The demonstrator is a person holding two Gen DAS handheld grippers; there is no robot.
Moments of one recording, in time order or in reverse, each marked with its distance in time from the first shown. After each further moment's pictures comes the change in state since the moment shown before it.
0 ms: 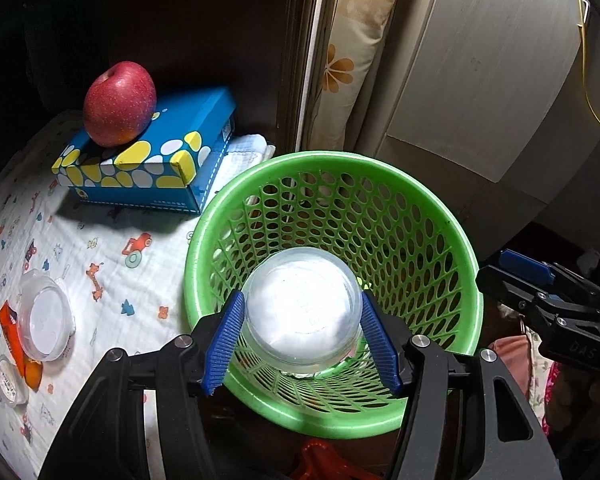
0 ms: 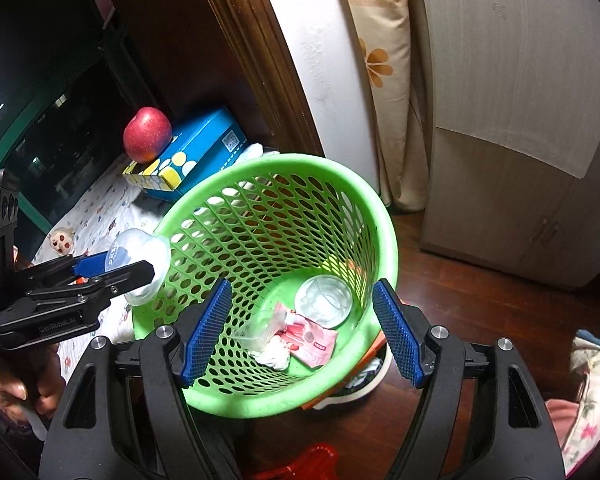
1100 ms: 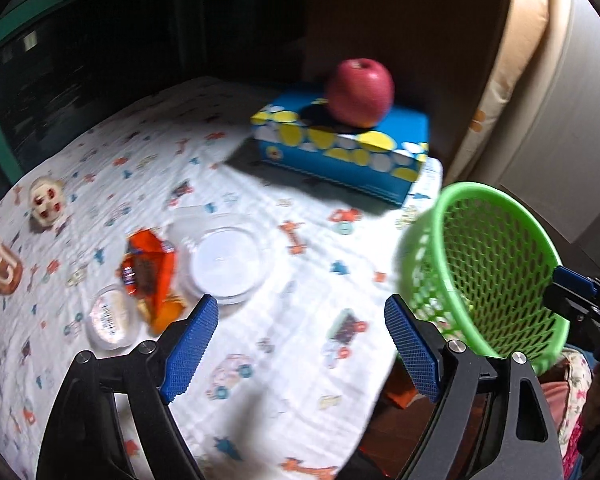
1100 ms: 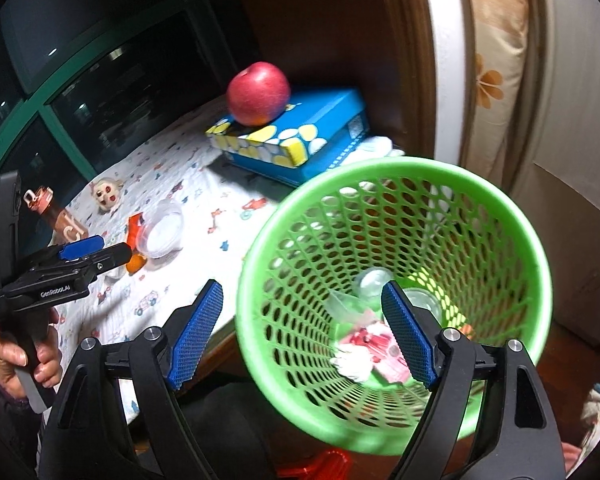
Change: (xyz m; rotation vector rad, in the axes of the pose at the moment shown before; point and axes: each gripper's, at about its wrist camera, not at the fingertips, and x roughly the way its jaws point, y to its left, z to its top) left arm -0.076 0.168 -0.064 -0.263 -0.081 0.267; right arm 0.036 0.124 0.003 -0.215 0.056 0.145
